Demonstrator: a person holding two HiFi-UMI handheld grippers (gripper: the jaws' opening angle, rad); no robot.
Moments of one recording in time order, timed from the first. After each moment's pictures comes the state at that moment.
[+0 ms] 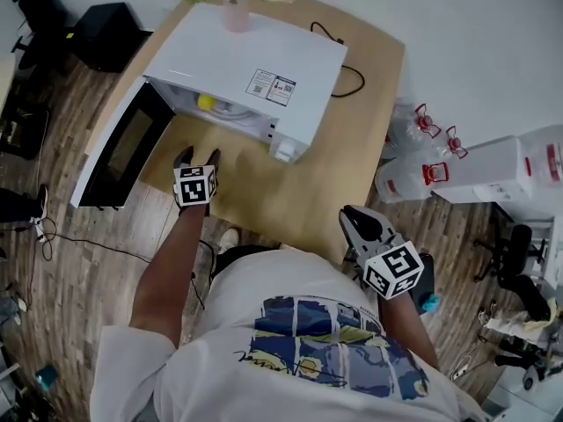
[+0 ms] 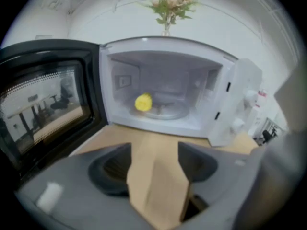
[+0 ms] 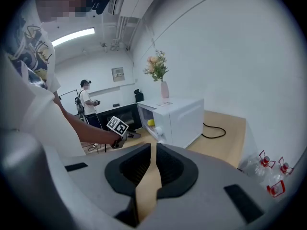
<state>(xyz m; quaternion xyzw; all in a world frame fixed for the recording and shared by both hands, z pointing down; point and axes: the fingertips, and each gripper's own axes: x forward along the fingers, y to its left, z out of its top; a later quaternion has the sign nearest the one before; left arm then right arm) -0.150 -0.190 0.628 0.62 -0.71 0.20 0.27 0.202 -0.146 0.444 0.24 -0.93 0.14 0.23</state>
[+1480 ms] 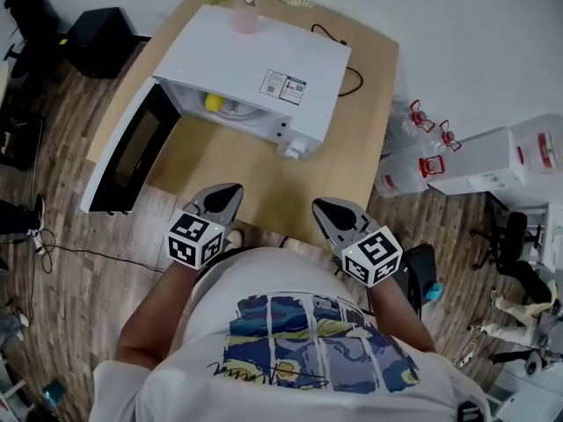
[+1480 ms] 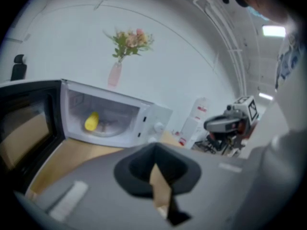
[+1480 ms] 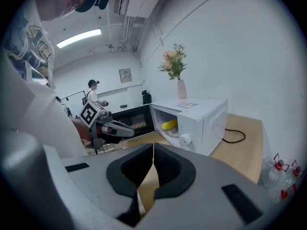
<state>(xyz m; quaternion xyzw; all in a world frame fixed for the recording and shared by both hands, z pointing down) -0.037 -0.099 0.485 0.82 -0.50 0.10 0.25 0.109 -0.111 0.442 0.20 -0.95 0.14 0.22</state>
